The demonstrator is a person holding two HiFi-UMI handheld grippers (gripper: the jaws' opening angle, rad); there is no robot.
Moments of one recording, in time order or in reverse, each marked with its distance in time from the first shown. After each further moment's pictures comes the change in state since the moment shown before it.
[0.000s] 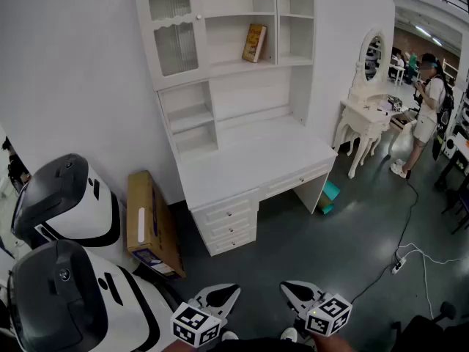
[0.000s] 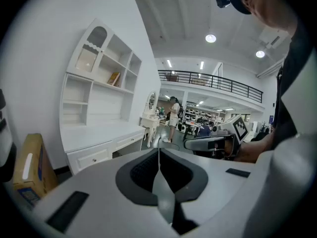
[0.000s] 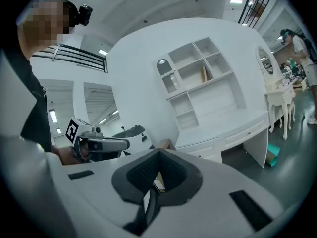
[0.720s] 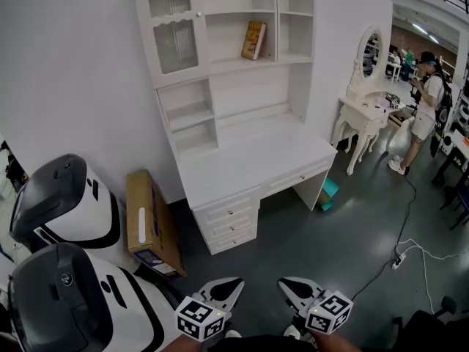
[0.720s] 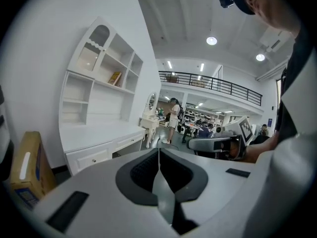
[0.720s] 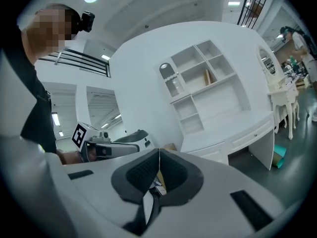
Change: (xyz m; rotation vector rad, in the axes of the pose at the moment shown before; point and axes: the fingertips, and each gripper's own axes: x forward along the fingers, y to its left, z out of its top) left arm 0.003 0.019 0.007 -0.020 -0.014 -0.016; right arm 0.018 0.021 0.014 0.004 -0.053 0.031
